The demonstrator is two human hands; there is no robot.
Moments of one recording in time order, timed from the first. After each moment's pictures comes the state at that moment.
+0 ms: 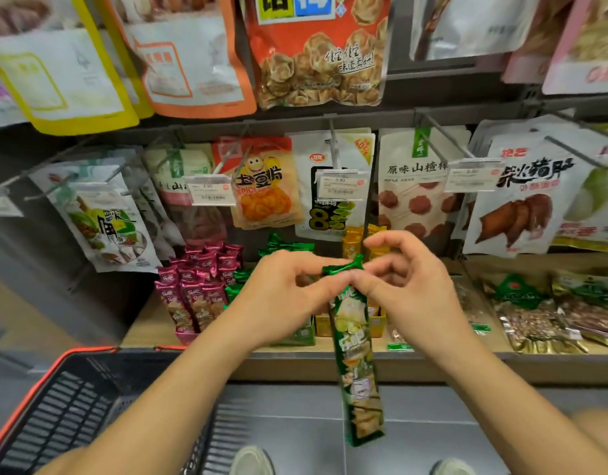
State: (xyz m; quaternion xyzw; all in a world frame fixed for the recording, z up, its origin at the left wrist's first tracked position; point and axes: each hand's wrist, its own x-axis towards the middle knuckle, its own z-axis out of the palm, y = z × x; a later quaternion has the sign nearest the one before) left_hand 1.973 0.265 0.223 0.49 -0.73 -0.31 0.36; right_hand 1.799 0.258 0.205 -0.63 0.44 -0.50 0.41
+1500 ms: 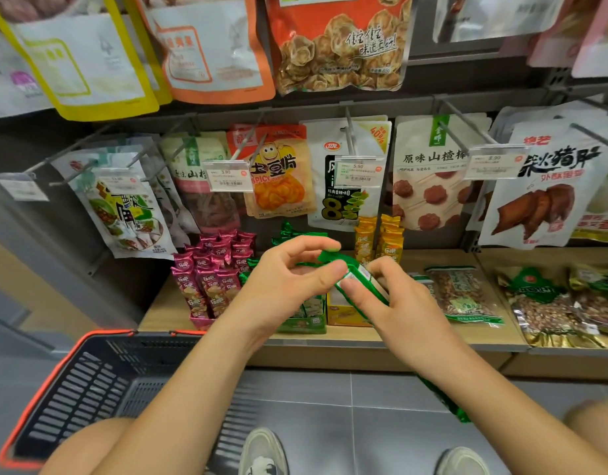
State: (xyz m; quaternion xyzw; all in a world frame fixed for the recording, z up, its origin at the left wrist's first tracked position) left_hand 1.990 0.270 0.204 0.50 -0.53 -0.51 0.46; right_hand 1.811 0.269 0.174 -0.73 0.51 -0.33 0.31
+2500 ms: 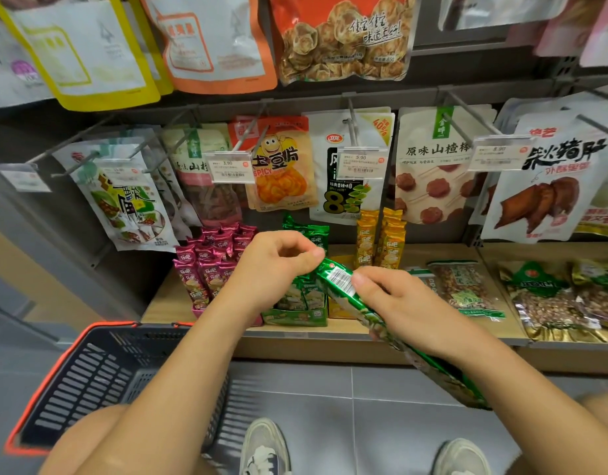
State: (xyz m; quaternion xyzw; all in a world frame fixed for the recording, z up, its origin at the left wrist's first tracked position) left_hand 2.003 0.262 0.208 0.59 -0.60 -0.35 0.41; right_hand 1.804 0.263 0.184 -0.75 0.44 -0.24 0.43
